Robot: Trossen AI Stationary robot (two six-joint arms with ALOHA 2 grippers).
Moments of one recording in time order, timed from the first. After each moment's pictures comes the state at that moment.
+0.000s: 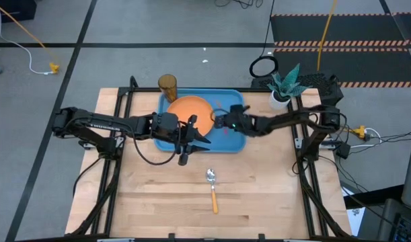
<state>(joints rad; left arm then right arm) -0.03 1.39 1.06 0.00 0.15 0.11 -0.23 1.71 0.79 0.25 0.48 1.01</state>
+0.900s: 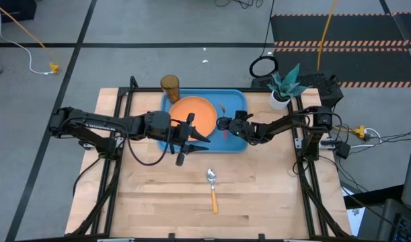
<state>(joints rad) -0.05 1.35 1.06 0.09 0.16 0.11 -0.19 1.80 0.65 0.52 0.57 1.17</state>
